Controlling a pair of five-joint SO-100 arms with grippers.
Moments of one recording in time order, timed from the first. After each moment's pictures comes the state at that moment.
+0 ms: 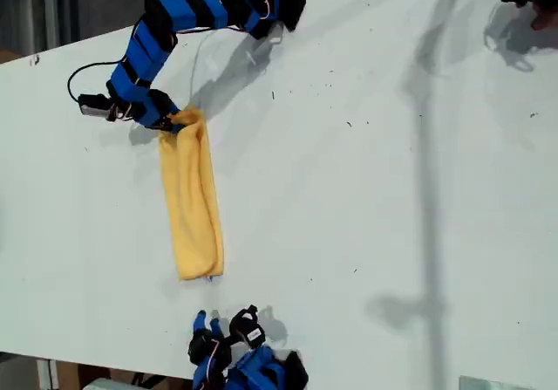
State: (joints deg) arm 0 -64.3 182.7 168.3 65.6 -75.5; arm 1 59.0 49.0 63.5 76.2 39.6
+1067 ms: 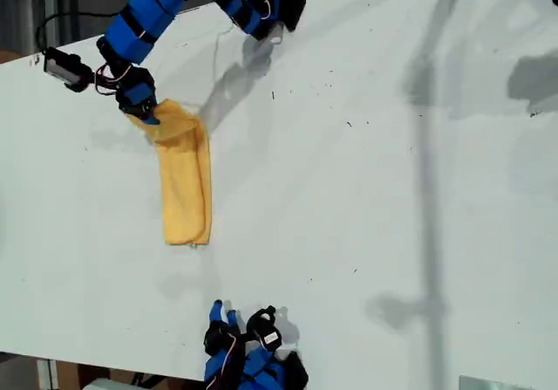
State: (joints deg) arm 0 -52.6 199.0 177.6 77.0 -80.5; arm 1 51.5 94.6 92.0 60.2 46.9
